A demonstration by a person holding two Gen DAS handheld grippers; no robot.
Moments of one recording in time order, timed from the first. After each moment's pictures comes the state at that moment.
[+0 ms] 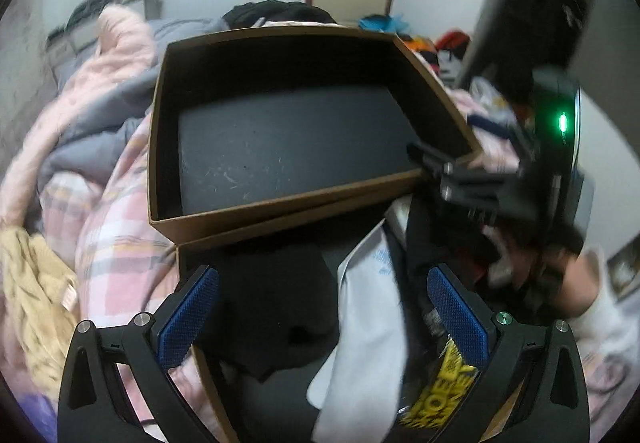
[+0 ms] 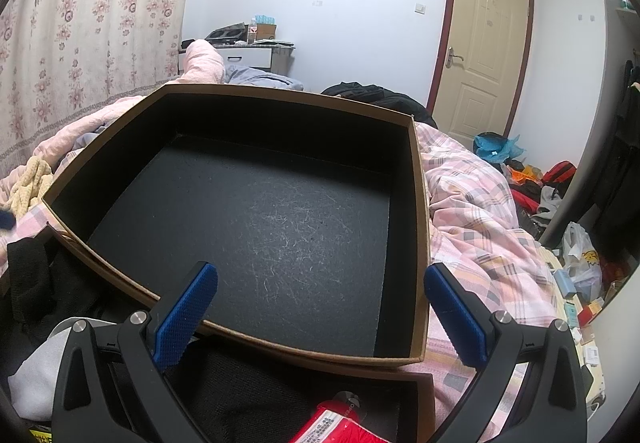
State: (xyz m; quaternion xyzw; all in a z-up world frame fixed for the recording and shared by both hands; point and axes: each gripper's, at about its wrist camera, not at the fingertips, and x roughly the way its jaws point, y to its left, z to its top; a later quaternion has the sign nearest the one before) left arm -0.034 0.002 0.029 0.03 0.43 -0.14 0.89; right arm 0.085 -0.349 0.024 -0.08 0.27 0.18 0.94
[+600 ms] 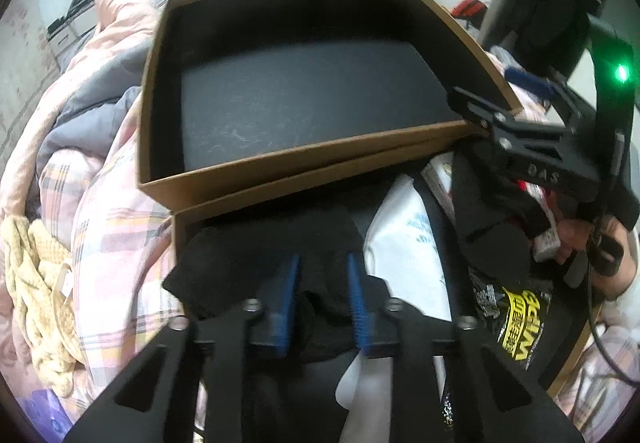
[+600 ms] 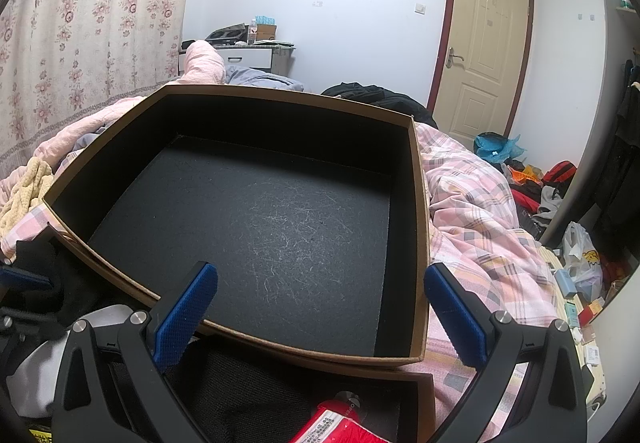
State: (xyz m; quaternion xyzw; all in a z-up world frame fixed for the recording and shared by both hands) left arm -0.024 0.012 -0.002 0.03 0.48 -0.12 0.87; right arm 0.085 -0.349 0.024 -0.08 0.27 0.18 0.94
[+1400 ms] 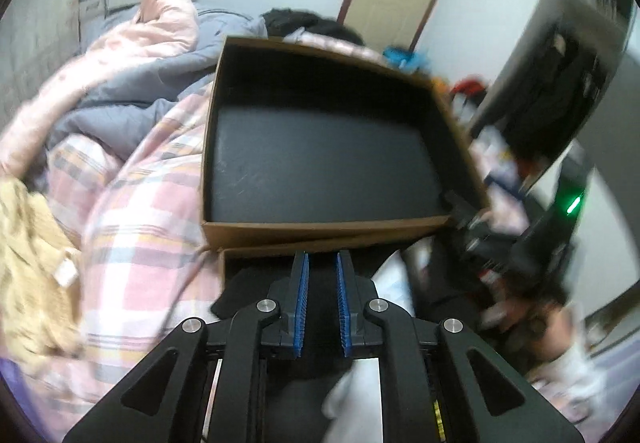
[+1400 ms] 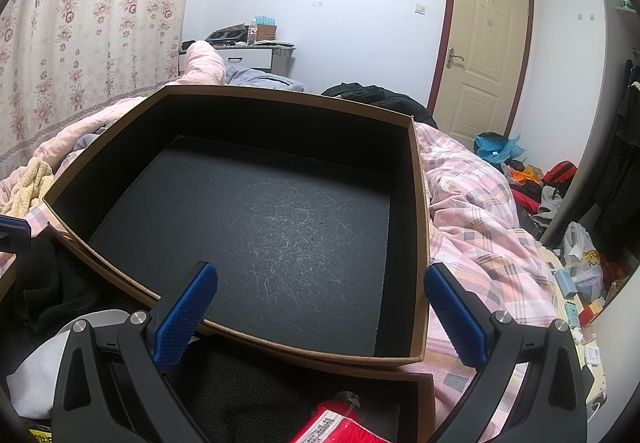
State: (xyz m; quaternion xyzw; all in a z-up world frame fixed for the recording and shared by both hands) left arm -0.030 0.061 0.040 -0.12 0.41 -0.13 0.90; right arm 0.084 -0.349 0.024 -0.08 0.27 0.18 0.94
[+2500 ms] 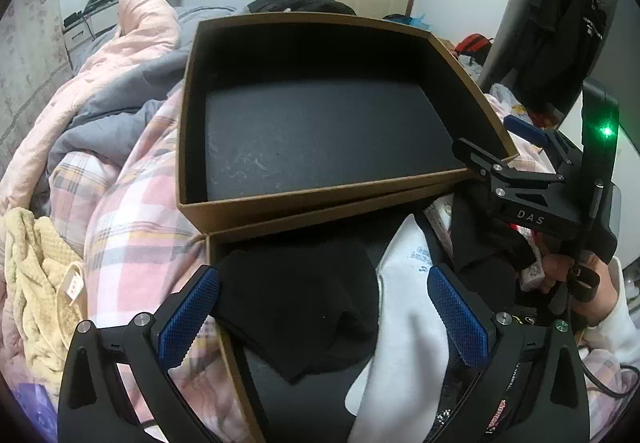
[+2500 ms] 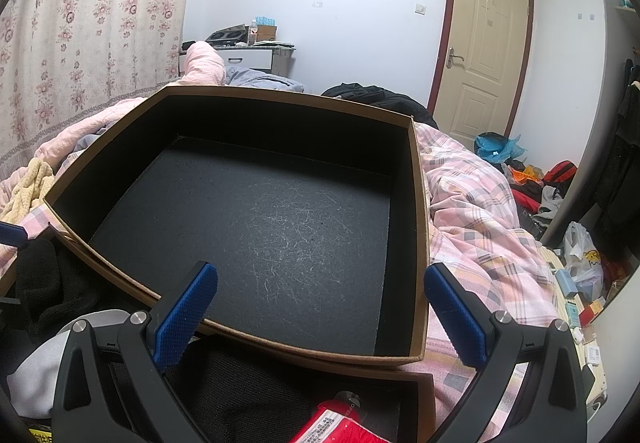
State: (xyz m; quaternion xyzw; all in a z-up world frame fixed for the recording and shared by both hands) left arm -0.026 0.030 0.012 0.00 0.44 -0.11 0.89; right arm 0.084 -0.350 0.024 -0.08 0.27 0.18 0.94
